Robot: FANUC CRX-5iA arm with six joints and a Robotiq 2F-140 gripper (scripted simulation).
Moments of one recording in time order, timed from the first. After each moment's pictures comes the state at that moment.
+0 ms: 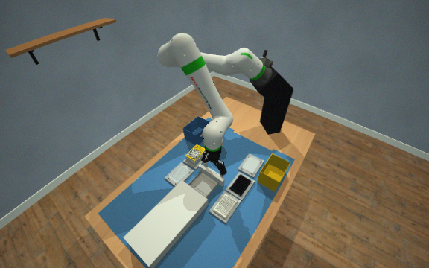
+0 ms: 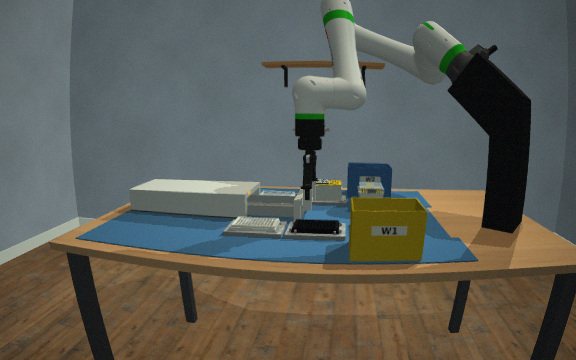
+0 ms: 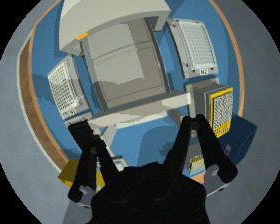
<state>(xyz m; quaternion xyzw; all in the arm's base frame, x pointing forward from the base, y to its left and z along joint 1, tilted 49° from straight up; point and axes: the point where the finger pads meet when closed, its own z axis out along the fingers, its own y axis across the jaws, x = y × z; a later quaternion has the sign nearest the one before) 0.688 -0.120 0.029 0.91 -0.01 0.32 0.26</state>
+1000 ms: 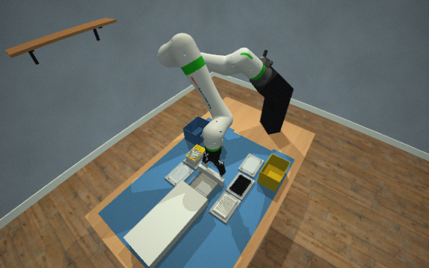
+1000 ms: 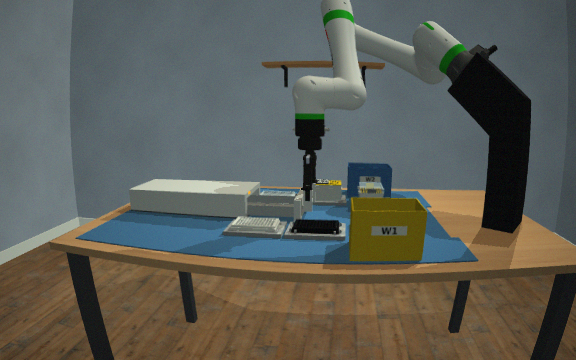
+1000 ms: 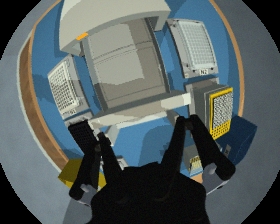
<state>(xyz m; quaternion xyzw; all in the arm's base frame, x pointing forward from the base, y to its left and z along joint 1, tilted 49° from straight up) 0.688 -0.120 0.029 0.91 -0.01 0.32 0.26</state>
